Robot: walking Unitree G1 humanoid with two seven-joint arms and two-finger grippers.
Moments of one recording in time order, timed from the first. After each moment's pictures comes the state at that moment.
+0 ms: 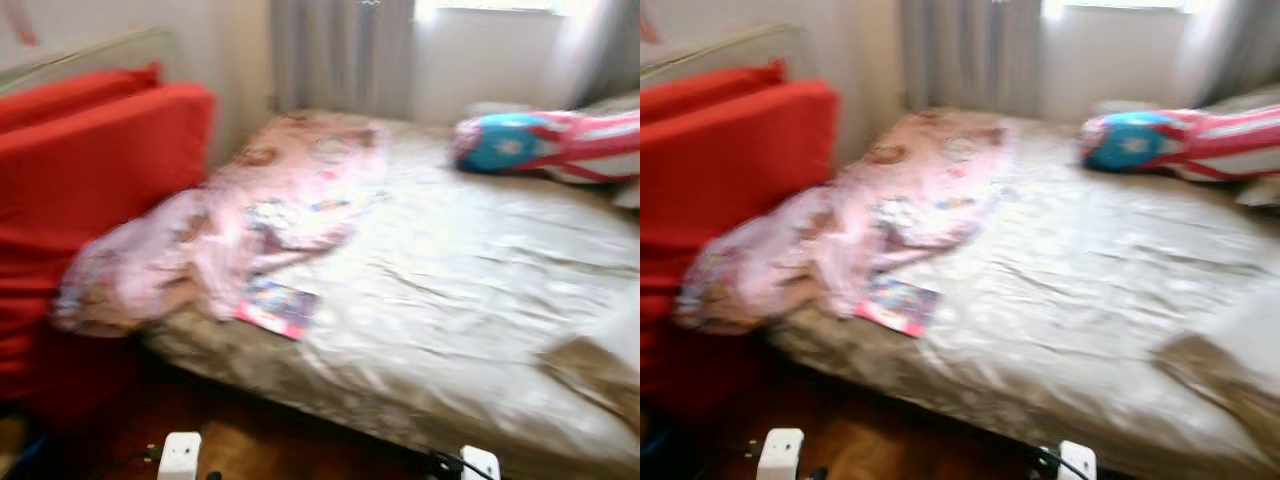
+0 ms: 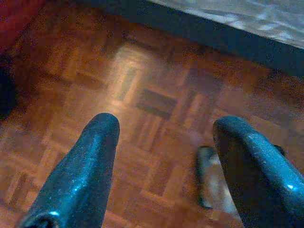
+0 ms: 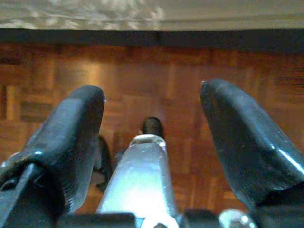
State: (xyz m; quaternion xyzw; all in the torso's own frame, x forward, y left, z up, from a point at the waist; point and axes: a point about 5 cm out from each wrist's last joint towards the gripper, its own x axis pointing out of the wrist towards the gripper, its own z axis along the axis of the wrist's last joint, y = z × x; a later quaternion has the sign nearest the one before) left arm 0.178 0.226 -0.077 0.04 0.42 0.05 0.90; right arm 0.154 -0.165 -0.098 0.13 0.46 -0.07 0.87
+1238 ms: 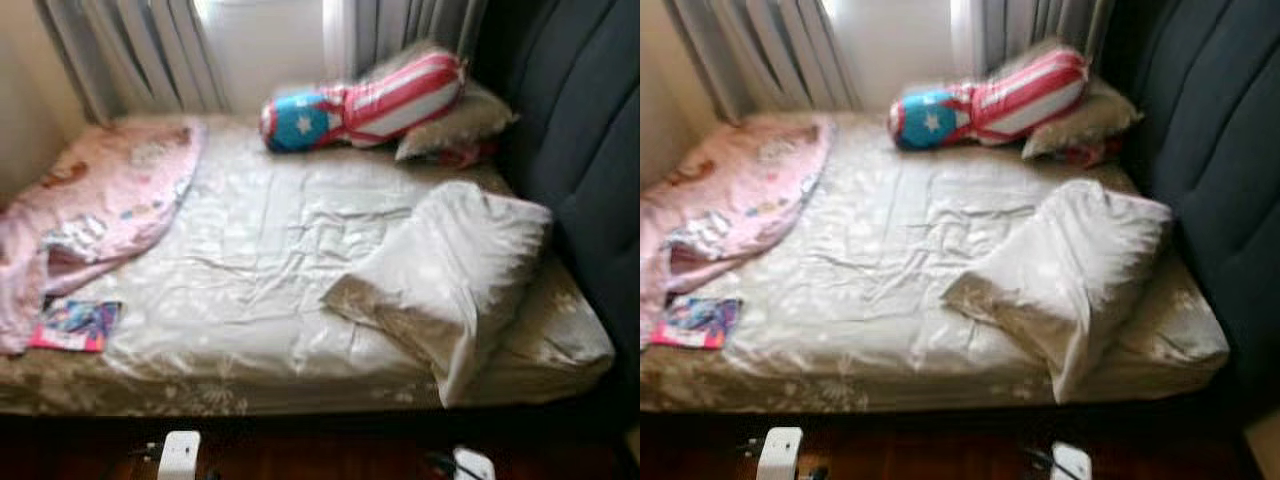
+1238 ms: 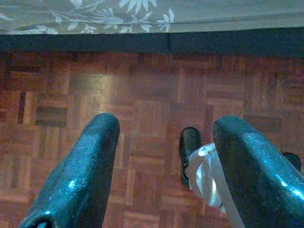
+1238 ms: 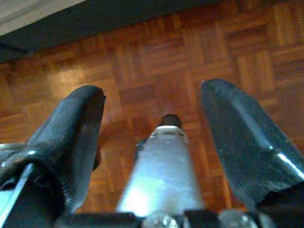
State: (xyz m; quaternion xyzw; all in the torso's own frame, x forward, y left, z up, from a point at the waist) left arm 0.179 0.221 -0.078 0.03 0.42 0.05 0.90; right arm 0.147 -0.169 -0.100 0.13 0.47 -0.08 0.87
